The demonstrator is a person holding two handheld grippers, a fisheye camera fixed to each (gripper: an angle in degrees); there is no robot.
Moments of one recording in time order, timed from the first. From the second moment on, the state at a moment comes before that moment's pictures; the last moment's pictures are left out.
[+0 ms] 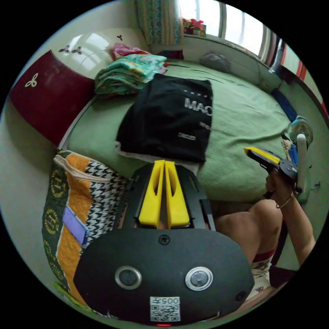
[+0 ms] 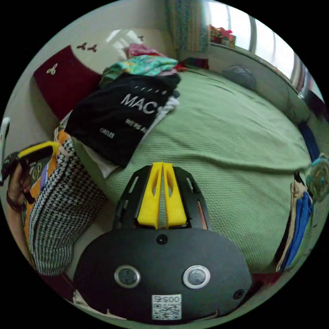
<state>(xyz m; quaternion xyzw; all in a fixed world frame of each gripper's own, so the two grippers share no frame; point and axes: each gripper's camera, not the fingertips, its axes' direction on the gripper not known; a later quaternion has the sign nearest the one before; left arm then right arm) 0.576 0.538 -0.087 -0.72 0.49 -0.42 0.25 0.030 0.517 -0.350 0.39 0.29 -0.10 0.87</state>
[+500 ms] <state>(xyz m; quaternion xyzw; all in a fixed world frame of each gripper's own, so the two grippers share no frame) 0.771 0.232 0.029 -0.53 0.67 -0.46 0.23 0.202 0.681 -0.416 0.53 0.30 0.13 0.78</state>
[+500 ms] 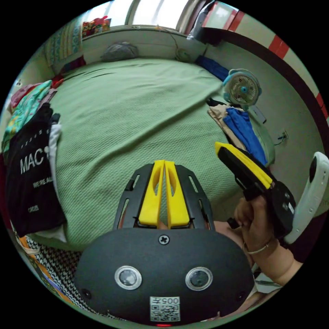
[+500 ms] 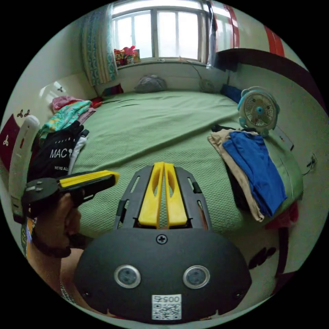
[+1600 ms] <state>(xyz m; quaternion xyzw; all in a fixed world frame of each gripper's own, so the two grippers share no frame) 0.958 -0.039 0.066 -0.44 0.77 -0.42 0.20 0.453 0.867 -0.529 0.45 0.31 0.25 0.80</state>
